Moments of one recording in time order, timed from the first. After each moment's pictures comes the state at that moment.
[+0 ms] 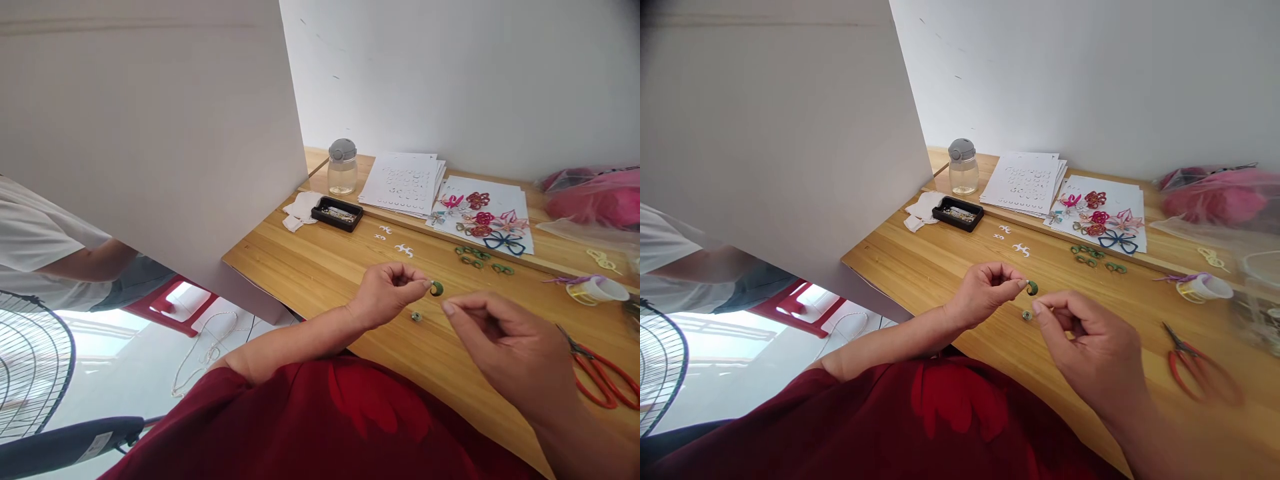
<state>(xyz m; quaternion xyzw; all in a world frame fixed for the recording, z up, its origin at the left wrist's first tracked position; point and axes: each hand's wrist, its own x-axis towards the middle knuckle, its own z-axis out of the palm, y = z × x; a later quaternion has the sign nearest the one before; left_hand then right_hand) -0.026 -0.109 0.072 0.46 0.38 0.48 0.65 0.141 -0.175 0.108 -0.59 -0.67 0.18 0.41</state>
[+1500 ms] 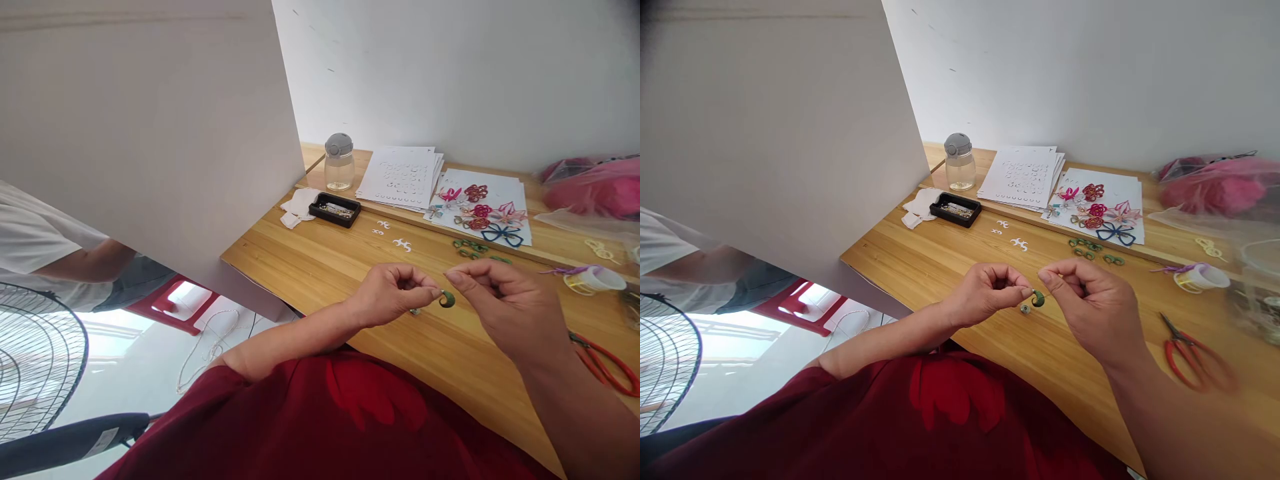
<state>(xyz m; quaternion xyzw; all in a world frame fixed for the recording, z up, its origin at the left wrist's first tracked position) -0.030 -0.119 0.088 0.48 0.34 0.40 0.70 0.152 -0.139 0.109 -0.59 -0.62 0.25 0.45</state>
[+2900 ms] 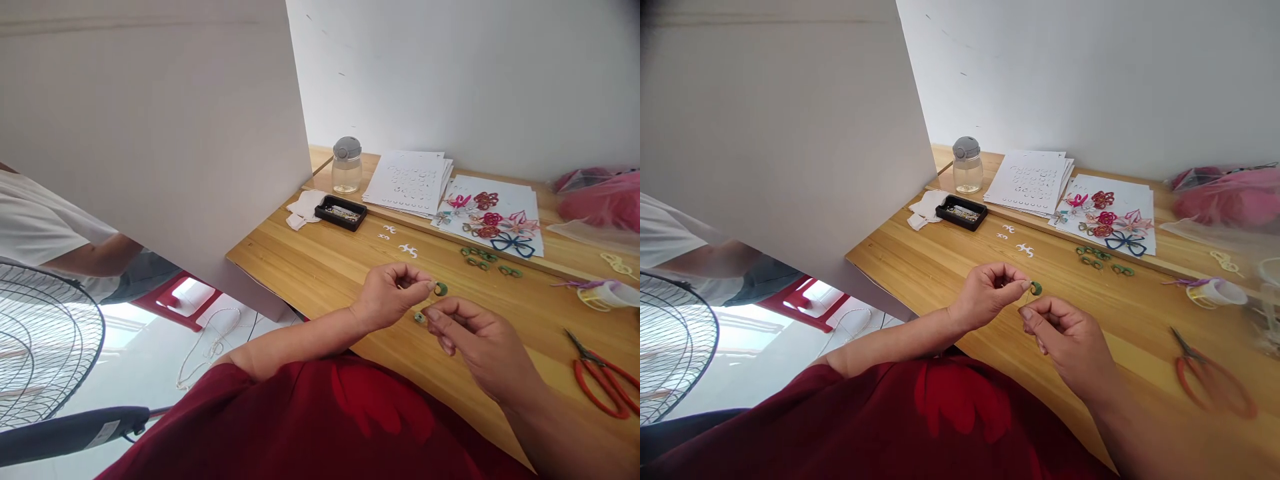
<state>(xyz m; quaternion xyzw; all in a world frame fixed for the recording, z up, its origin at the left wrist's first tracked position) -0.025 -0.110 0.071 0.48 0.38 0.50 0.61 0.136 -0.165 0.082 -0.55 -0.53 0.50 0.41</state>
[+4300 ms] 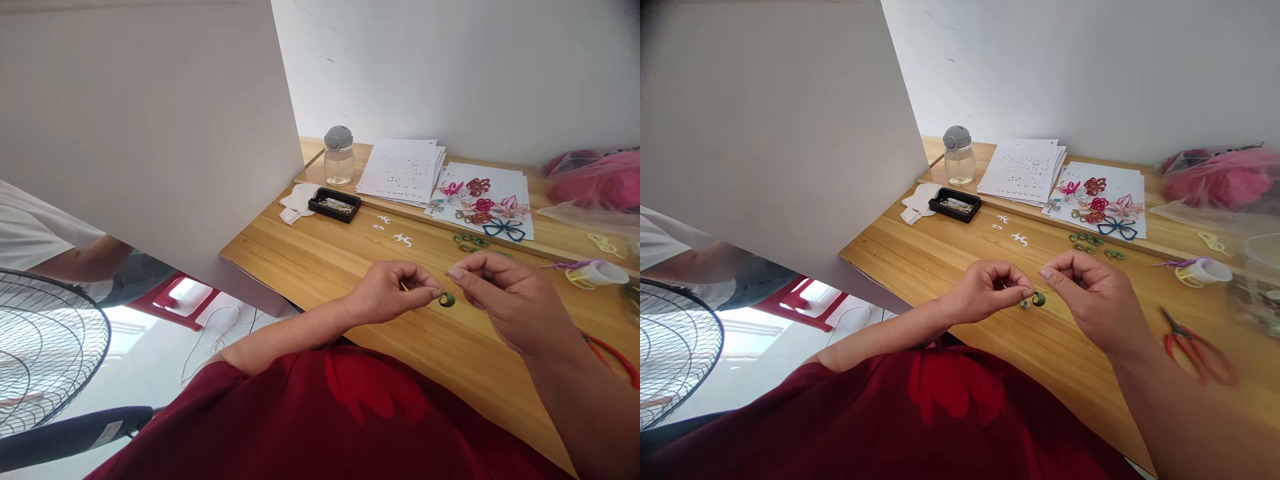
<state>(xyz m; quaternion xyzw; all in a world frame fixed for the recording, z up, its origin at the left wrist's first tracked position) -0.036 -0.119 0.080 0.61 0.32 0.39 0.61 0.163 -0.127 0.111 -0.53 -0.61 0.39 0.44</state>
